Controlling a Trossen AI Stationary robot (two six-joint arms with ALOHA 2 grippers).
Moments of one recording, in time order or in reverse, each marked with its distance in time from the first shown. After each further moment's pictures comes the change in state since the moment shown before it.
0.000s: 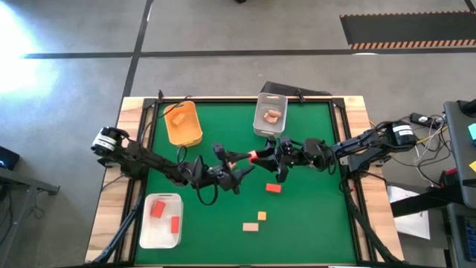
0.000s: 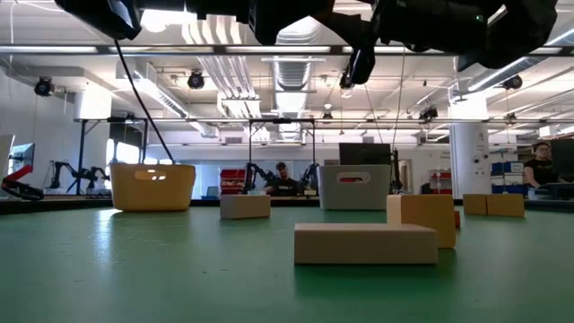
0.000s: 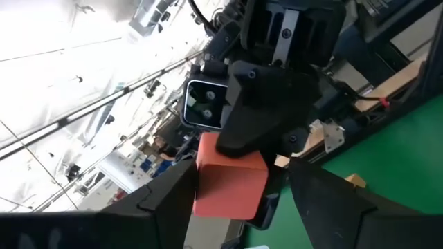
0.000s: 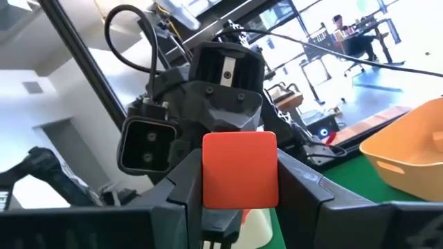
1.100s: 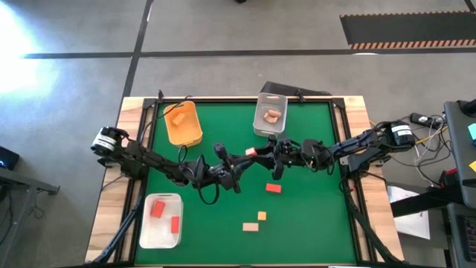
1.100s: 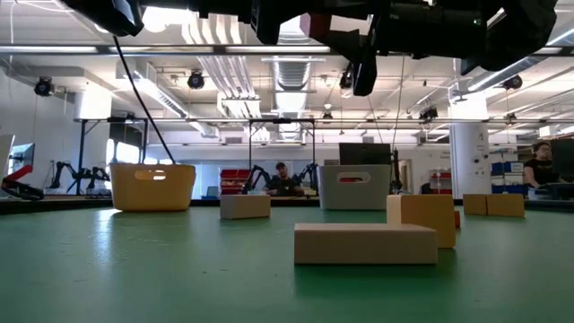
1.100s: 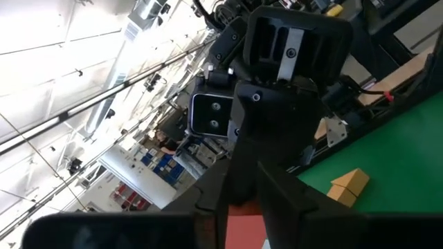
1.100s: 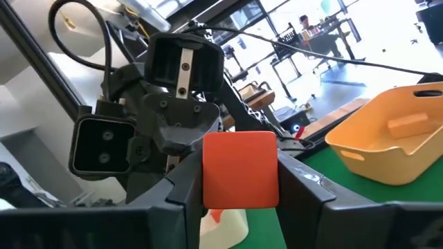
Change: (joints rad) left arm 0.011 0.000 0.018 -0.038 -0.017 -0.010; right arm -0.005 0.016 -0.003 -0.039 0.104 0.015
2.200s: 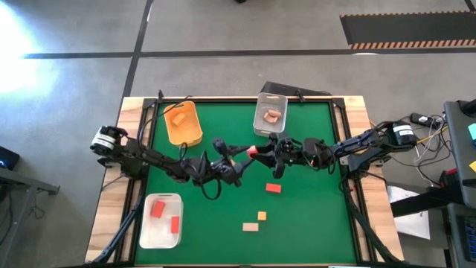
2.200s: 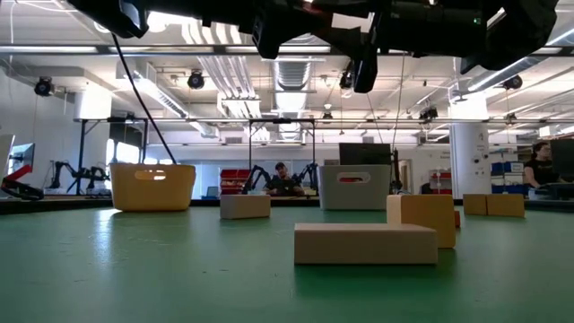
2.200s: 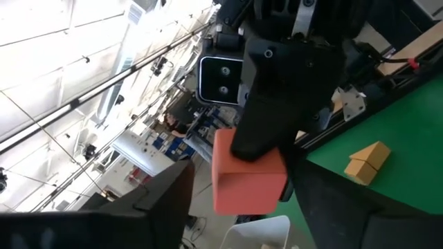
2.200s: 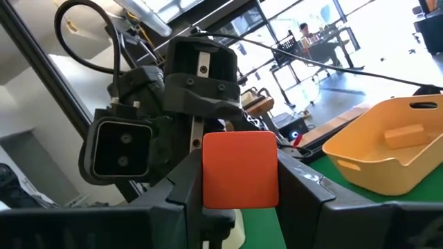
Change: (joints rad) left arm 0.035 -0.017 -0.001 -0.049 -0.046 0.025; right arm -0.006 -0.021 -0.005 0.005 -0.007 -0.019
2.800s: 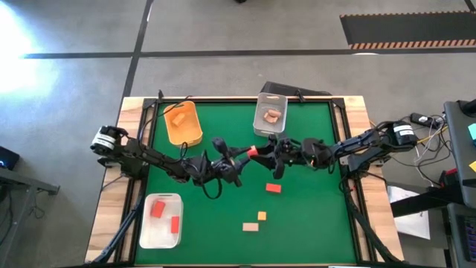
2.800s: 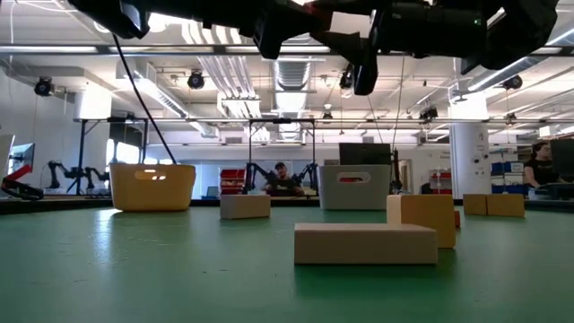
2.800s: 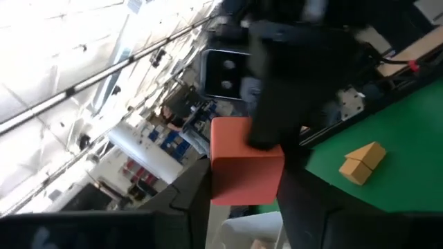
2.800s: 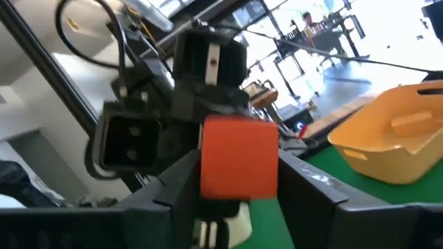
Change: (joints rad) left arm 0.003 0.001 0.001 -0.013 -0.012 -0.058; right arm -0.004 -0.003 0.000 -0.030 -0.023 0.031
